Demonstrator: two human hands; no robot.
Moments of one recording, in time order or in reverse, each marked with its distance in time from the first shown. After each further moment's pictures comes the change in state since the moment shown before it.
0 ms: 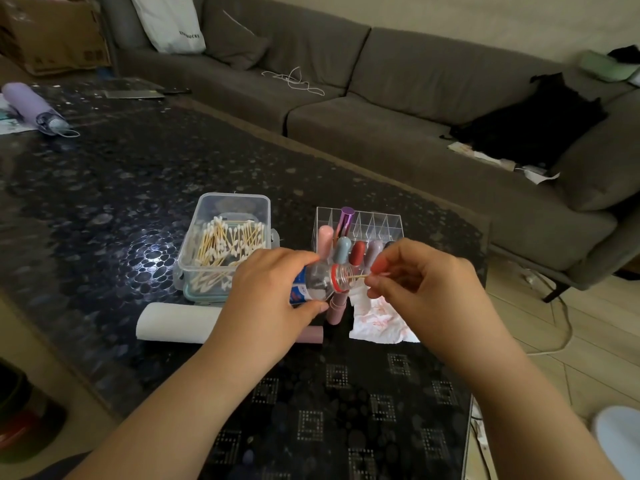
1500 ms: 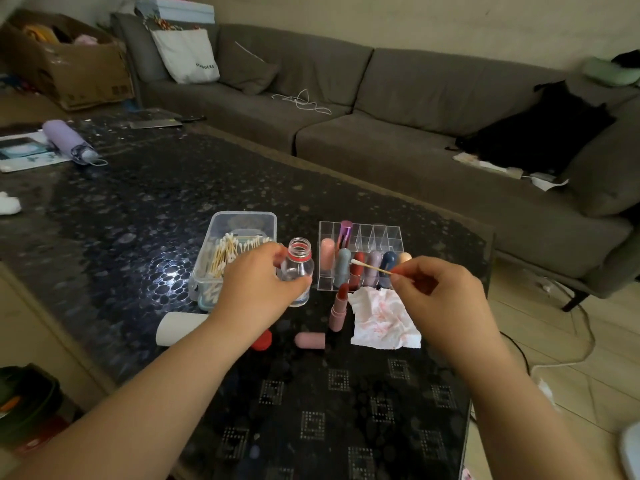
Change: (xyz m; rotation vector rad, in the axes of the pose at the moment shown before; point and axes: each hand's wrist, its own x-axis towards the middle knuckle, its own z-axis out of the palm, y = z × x) left_hand 0.027 -0.009 -0.004 -0.025 -0.021 -0.344; right_hand -0.002 0.021 -0.006 0.024 0.157 0.202
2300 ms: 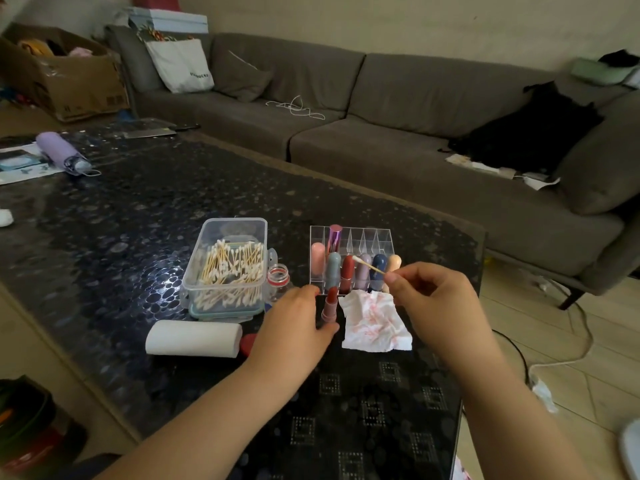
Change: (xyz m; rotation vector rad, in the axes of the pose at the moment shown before) left_hand -0.037 0.020 0.040 0.180 -0.140 0.132; right_hand 0.000 0.007 -0.004 0.185 0.008 0.144
